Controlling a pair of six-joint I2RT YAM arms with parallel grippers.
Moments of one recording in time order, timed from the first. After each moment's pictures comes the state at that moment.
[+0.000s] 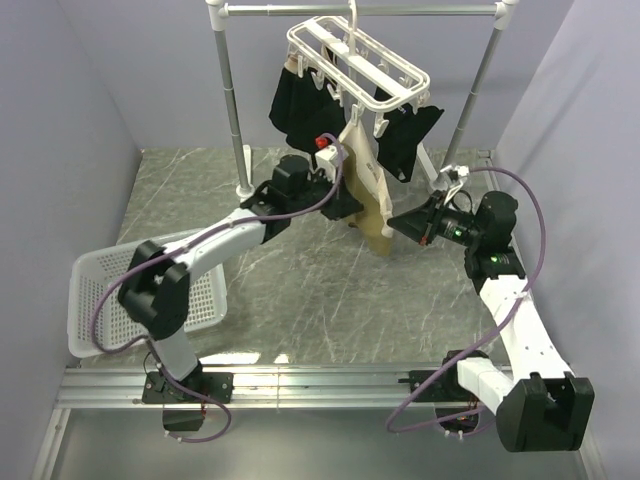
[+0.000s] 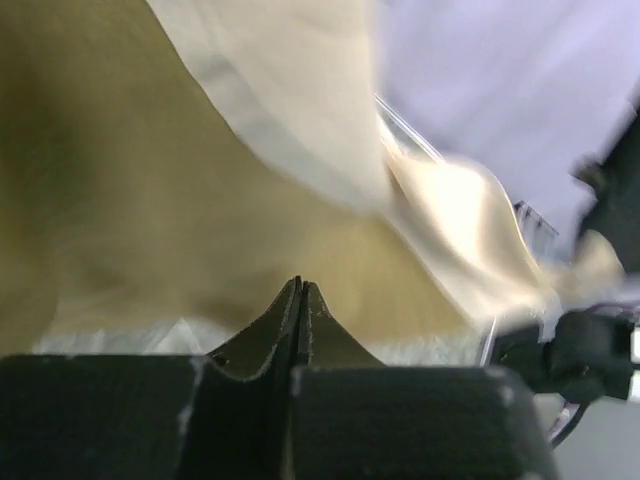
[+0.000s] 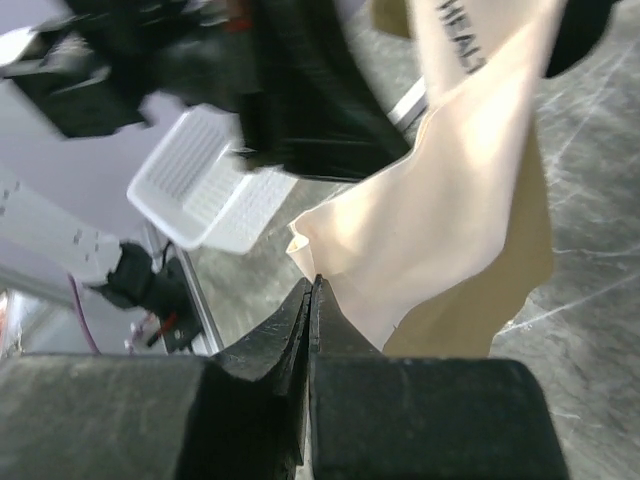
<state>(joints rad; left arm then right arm) -0.66 1.71 1.35 0.11 0.49 -0.37 0.00 1.00 0.78 0.09 -1.02 0.45</state>
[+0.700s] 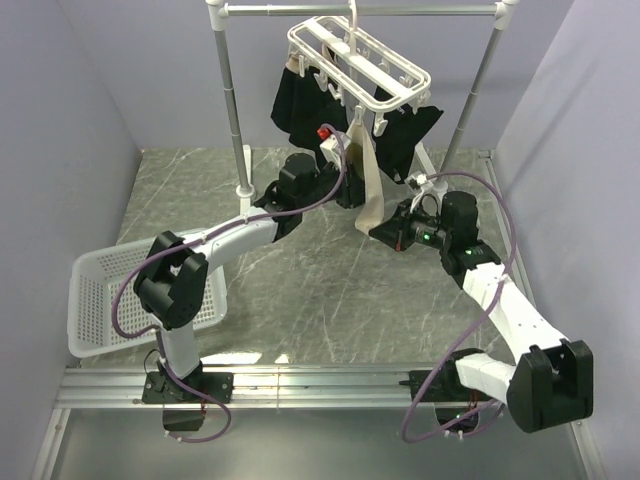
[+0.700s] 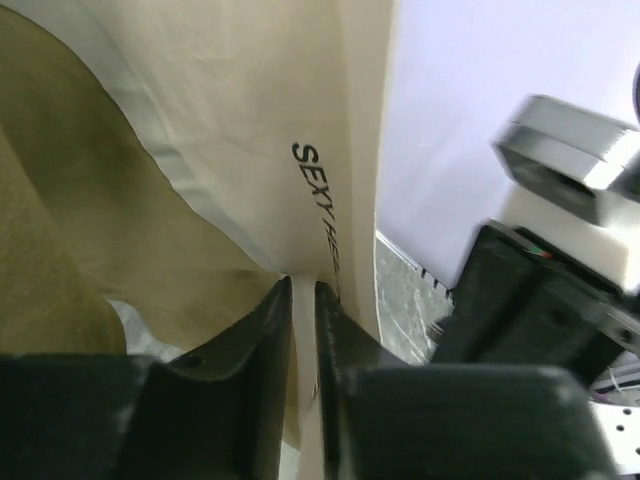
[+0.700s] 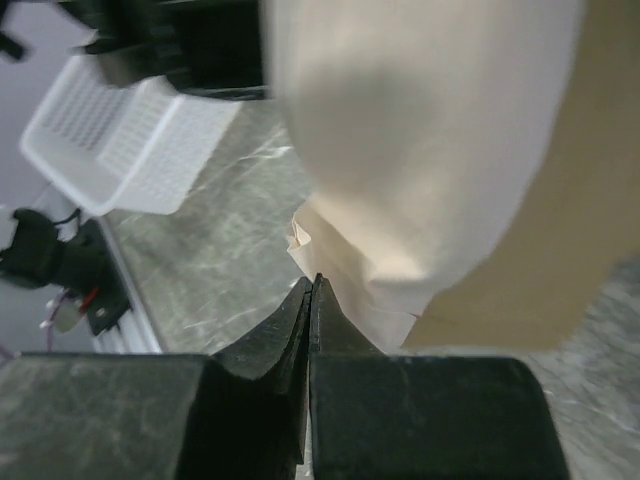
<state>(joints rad) -0.69 1.83 1.40 0.41 0.48 -0.56 0.20 1.10 0.77 -0.02 -0.78 0.23</state>
